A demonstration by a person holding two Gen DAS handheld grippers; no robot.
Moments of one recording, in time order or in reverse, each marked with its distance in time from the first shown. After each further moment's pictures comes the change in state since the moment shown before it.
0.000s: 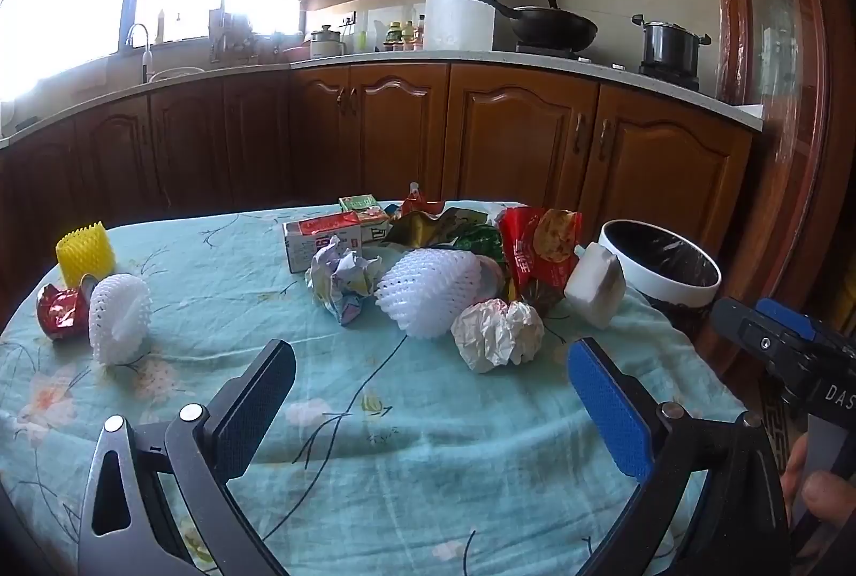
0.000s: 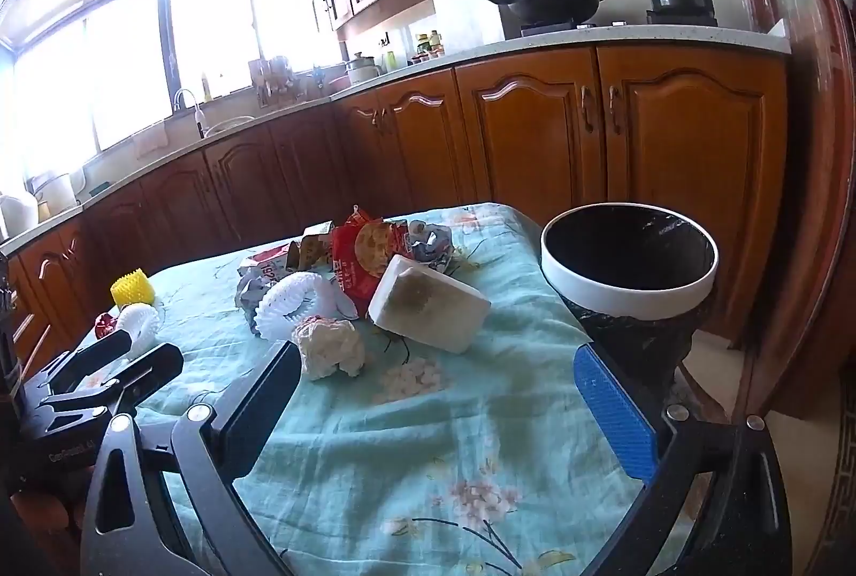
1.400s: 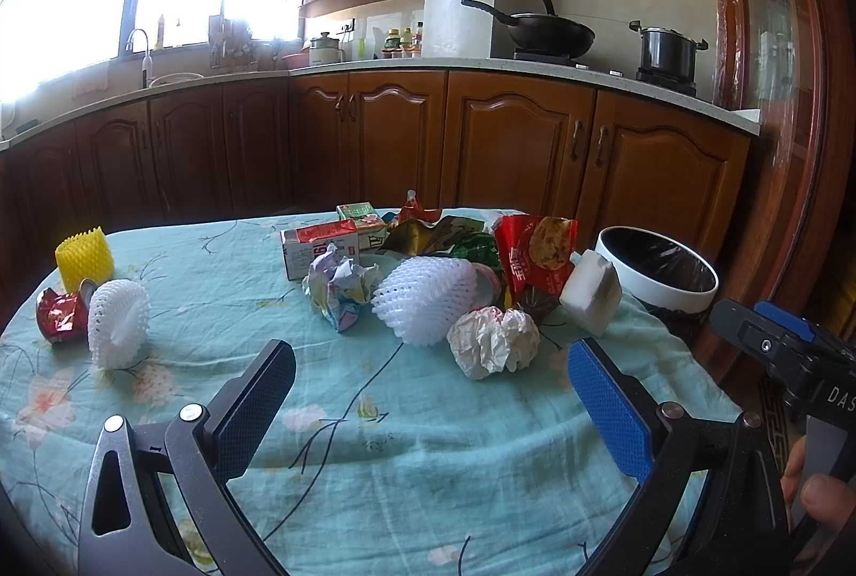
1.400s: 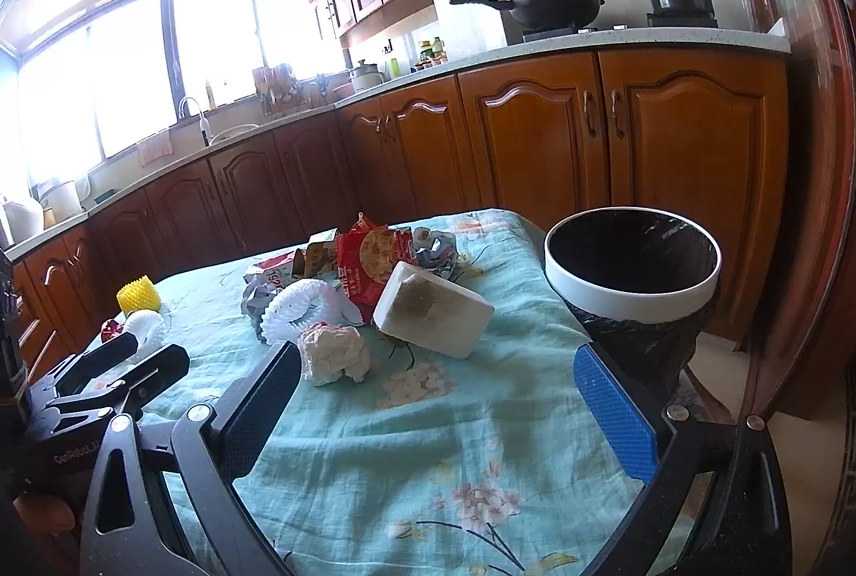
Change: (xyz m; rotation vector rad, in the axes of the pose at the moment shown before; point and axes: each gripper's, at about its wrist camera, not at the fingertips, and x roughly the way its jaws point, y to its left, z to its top) left arm 0.000 0.003 -0.003 -0.006 -0.022 -0.010; right arm -0.002 0.000 0.000 0.005 -0.016 0.020
